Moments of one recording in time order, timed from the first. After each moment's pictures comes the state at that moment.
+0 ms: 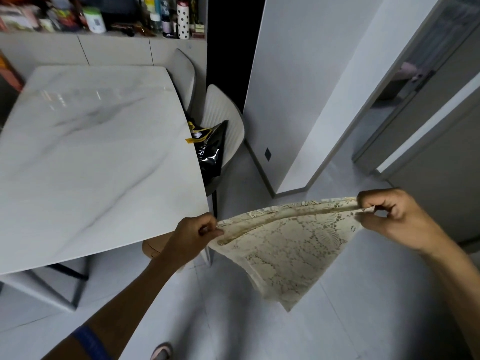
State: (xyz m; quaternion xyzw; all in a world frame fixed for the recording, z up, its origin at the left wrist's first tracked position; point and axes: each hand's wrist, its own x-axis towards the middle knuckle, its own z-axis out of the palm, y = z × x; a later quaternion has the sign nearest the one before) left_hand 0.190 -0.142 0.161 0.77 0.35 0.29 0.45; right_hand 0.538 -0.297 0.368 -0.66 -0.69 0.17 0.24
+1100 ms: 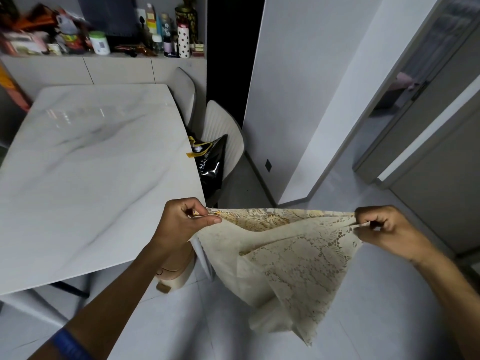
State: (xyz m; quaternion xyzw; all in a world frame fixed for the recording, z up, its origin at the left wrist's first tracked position) left_hand 0.191 -0.112 0.238 0.70 0.34 0.43 0.46; right_hand 0.570 -0.292 0.338 -0.68 -0.64 0.24 0.24
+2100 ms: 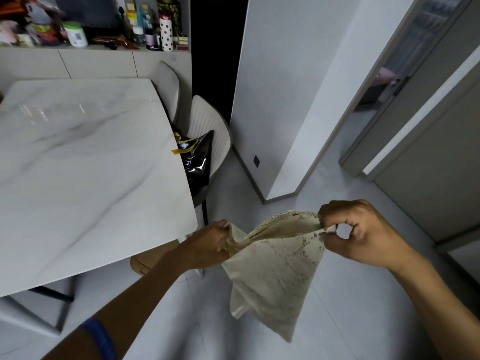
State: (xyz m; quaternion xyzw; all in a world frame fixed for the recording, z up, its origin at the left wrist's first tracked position) left_hand 0.247 -0.143 0.211 0.87 0.25 0.10 0.41; right_hand 0.502 -0.299 0.379 -0.60 -0.77 0.12 0.20
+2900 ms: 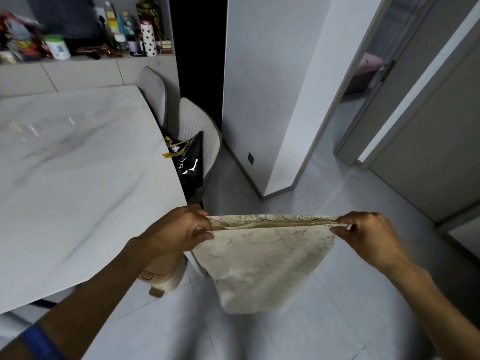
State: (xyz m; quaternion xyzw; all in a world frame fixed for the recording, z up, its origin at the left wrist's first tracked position) left_hand 0.223 -0.126 0.264 0.95 0.21 0.13 0.21; right_hand 0.557 -0.346 0.306 -0.84 -0.52 0.00 0.15
